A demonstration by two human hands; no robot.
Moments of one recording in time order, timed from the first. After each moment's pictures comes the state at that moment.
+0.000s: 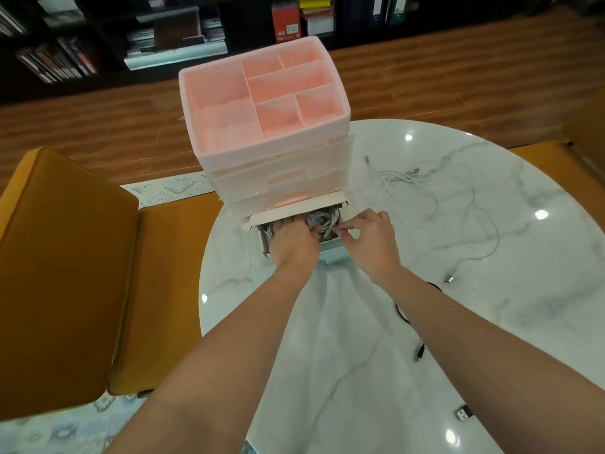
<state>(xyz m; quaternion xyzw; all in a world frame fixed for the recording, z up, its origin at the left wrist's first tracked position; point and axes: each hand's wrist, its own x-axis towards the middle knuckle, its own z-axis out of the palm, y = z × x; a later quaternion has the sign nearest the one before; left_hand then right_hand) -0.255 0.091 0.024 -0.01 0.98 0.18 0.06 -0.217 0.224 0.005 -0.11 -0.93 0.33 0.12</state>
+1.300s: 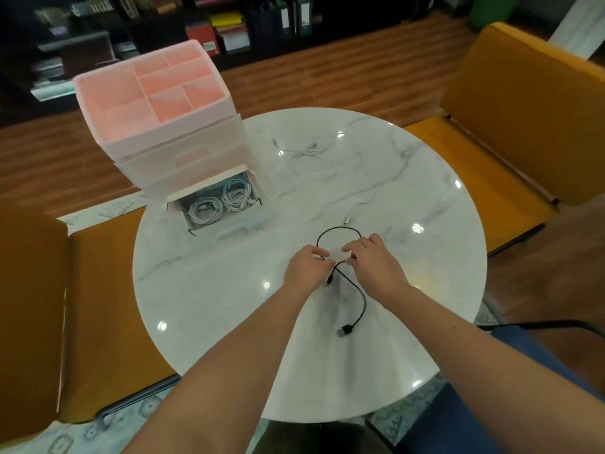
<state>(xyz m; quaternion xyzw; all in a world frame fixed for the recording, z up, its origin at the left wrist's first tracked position) -0.080 0.185 0.007 0.03 0.86 0.41 0.30 -0.005 0.321 0.002 -0.10 -0.98 0.17 0.01</state>
